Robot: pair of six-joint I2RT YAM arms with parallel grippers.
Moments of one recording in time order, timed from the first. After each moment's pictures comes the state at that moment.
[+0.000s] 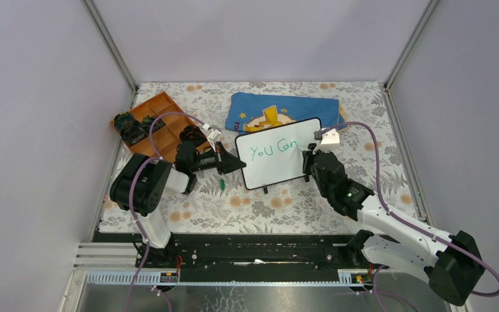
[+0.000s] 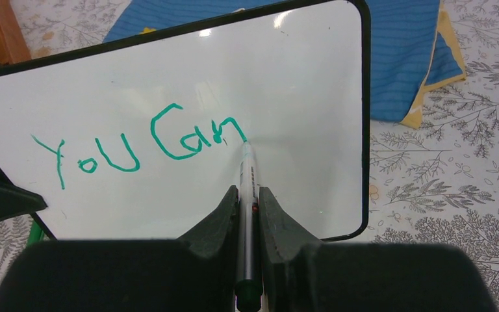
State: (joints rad) left arm -0.26 1.76 0.49 1.20 0.98 -0.59; right arm 0.75 0.97 0.59 0.03 0.56 0.31
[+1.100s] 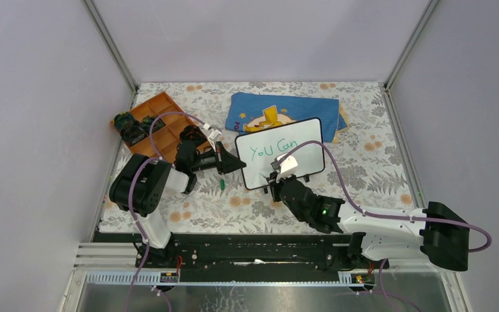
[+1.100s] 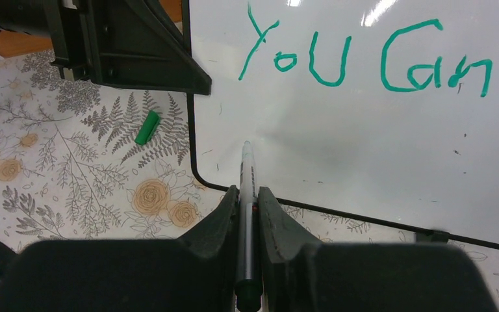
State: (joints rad) left arm -0.26 1.76 0.50 1.18 0.98 -0.57; right arm 1.17 1.12 0.56 0.17 0.61 0.29
